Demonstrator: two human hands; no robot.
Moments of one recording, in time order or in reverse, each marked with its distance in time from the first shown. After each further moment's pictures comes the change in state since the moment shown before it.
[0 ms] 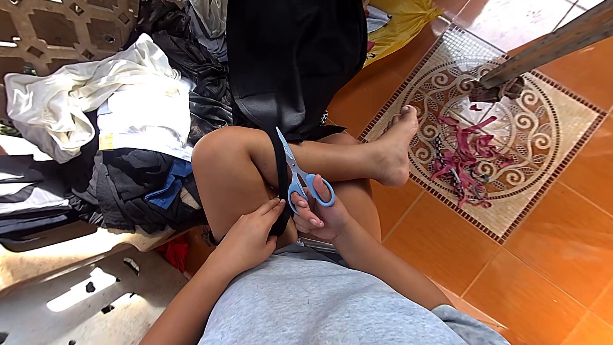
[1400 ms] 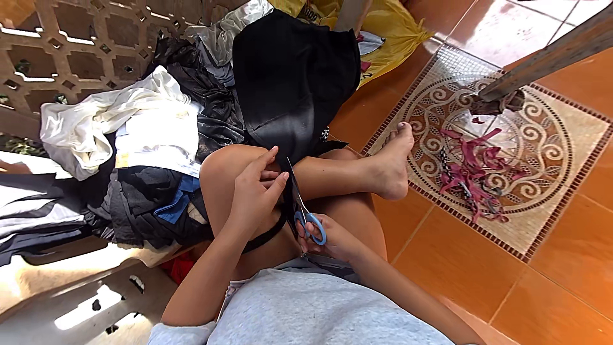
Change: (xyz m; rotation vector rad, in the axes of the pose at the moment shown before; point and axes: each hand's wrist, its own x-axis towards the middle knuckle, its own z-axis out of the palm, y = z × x) left_hand 0.062 0.013 -0.039 -0.394 0.648 -0.015; right_hand -0.027 0.006 -0.013 -0.555 0.279 0.060
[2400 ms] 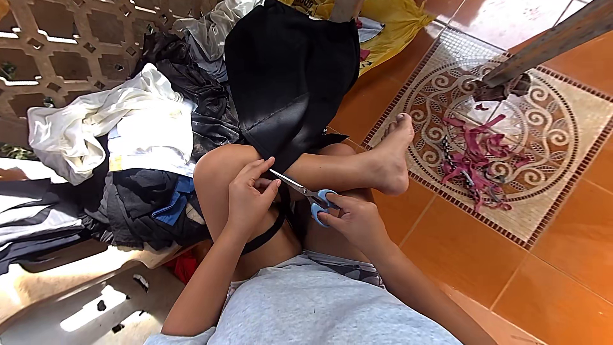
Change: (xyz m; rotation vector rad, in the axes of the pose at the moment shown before) left_hand -0.006 -0.024 0.008 -0.062 0.078 0.034; right_hand -0.018 -0.013 -0.019 -1.357 0.722 -0.483
